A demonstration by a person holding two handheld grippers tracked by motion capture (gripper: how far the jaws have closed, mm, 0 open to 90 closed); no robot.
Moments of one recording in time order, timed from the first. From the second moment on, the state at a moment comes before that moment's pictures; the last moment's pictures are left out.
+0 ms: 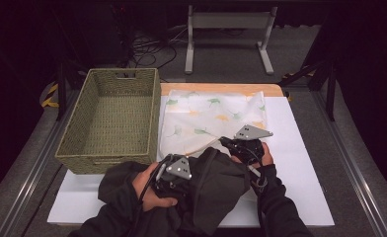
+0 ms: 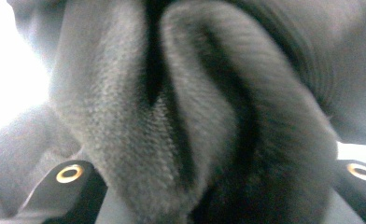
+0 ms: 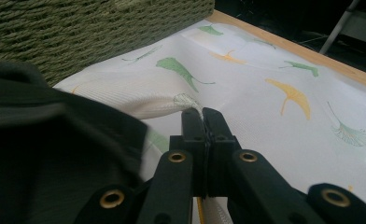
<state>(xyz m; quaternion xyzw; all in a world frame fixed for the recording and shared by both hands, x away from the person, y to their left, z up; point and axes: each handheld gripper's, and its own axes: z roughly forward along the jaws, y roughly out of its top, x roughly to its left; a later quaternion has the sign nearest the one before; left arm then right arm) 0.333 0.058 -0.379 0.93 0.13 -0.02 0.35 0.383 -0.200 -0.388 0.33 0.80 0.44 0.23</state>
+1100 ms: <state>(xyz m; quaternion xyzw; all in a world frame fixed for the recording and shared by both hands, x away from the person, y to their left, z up) 0.425 0.026 -0.392 0.88 0.32 0.07 0.33 0.351 -0.189 -0.358 0.26 0.83 0.45 0.21</state>
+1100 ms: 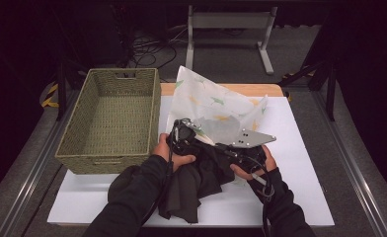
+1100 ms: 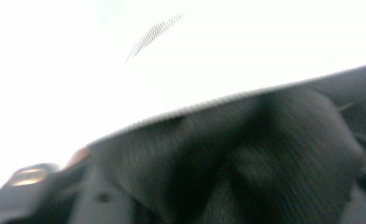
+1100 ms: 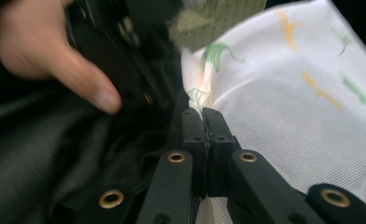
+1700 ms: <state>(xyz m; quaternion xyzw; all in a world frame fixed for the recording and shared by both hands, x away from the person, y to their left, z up) 0.329 0.106 -0.386 0.91 0.17 0.11 0.37 0.353 -0.191 -0.367 0.27 0.84 0.43 0.21</state>
